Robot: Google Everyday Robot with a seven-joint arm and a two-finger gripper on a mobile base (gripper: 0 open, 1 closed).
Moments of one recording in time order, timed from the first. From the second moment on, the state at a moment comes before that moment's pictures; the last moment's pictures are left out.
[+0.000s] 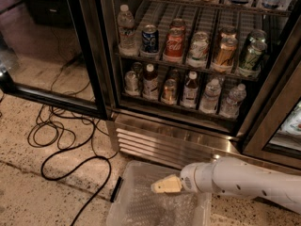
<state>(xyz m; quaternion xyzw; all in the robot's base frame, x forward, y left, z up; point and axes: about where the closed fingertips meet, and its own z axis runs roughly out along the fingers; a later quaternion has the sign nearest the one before) 0.463 -0.090 0.546 -0.23 0.91 0.22 0.27</state>
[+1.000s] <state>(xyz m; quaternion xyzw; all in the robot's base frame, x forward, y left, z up) 0.476 -0.122 0.520 -0.16 0.93 0.16 0.29</state>
